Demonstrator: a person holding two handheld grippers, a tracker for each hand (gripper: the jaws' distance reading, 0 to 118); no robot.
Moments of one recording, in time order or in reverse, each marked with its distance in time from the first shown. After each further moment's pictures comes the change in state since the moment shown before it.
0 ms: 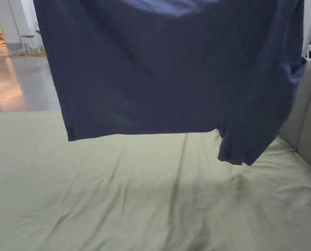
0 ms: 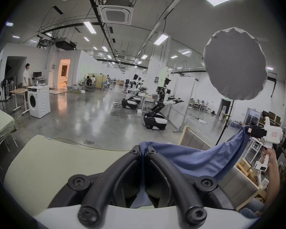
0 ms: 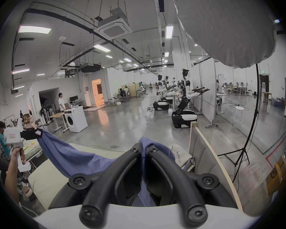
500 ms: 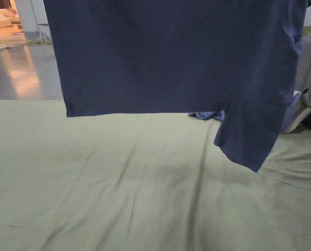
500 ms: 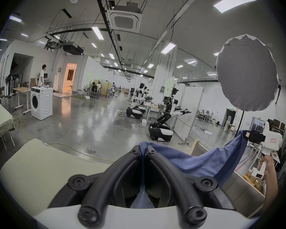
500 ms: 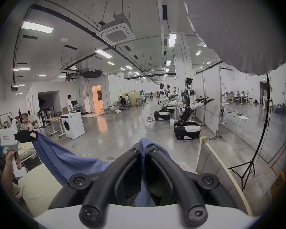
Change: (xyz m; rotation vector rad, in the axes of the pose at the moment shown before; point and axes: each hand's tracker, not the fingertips) left arm -0.043 0.017 -0.095 0.093 0.034 0.032; right arm -0.020 0.005 -0.133 0.103 0.001 0.043
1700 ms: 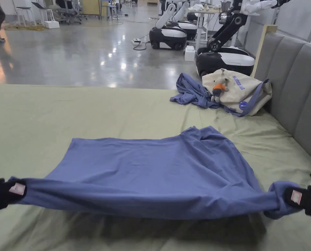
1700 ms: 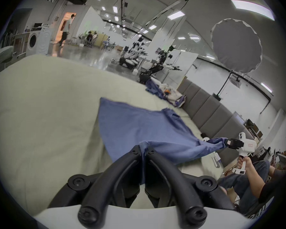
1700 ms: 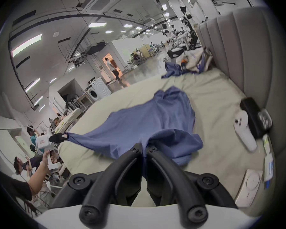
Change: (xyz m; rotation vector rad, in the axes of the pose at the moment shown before) left arm -0.076 -0.495 0.316 -0.436 -0.131 0.225; right arm 0.054 -0.504 0.345 -0.492 0.266 -0.335
